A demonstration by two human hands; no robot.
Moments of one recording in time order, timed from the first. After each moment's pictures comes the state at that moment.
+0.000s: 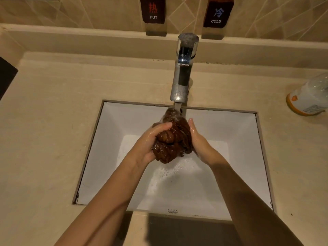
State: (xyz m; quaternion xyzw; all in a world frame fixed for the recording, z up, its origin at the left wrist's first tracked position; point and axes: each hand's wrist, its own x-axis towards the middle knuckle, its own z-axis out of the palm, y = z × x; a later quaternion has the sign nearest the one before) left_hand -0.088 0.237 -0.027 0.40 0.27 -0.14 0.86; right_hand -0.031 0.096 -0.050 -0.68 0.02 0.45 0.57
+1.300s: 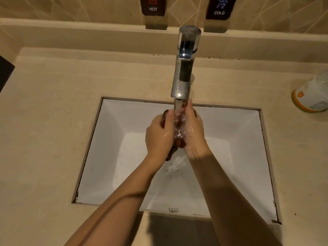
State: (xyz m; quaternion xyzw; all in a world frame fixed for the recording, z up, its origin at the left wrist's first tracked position) left_hand -0.082 0.200 -0.028 0.75 0.32 0.13 0.56; right_hand -0.032 0.142 -0.019 -0.57 0.18 0.26 0.76
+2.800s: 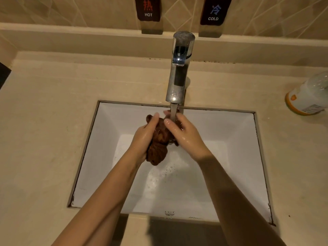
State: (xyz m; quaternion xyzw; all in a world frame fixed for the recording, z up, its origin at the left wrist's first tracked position) left_hand -0.083 0.240 -0.026 0.57 0.36 -0.08 0.73; right_hand -0.036 0.116 -0.021 -0.72 -0.13 0.31 0.61
